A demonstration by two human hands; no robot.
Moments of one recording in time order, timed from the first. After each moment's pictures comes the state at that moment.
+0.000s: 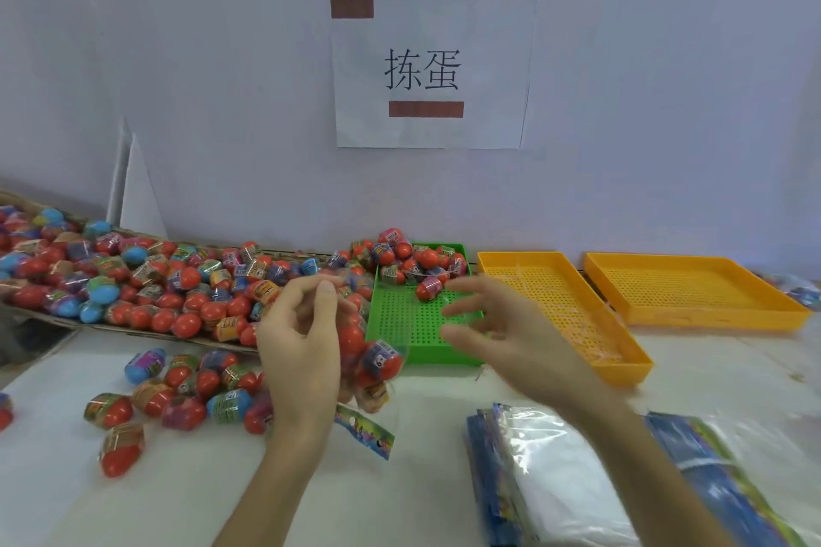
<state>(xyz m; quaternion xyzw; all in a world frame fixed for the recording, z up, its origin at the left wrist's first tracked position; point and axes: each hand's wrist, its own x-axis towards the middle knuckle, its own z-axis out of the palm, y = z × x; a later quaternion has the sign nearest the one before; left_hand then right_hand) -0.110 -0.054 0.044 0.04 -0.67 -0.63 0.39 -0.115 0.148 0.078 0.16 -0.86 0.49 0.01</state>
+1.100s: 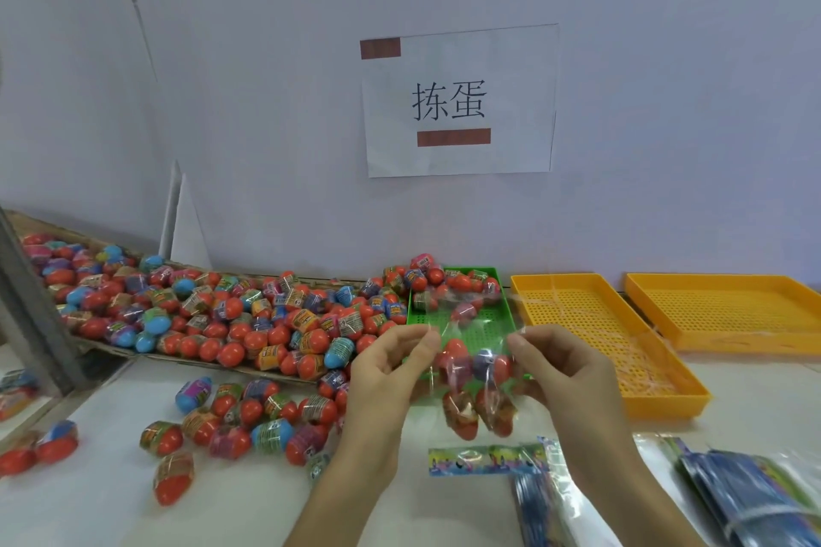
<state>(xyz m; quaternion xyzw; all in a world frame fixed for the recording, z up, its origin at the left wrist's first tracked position) -0.111 -0.038 0.039 0.01 -0.62 -0.78 0.08 -0.106 0.134 0.047 0.04 -0.67 0.73 0.14</state>
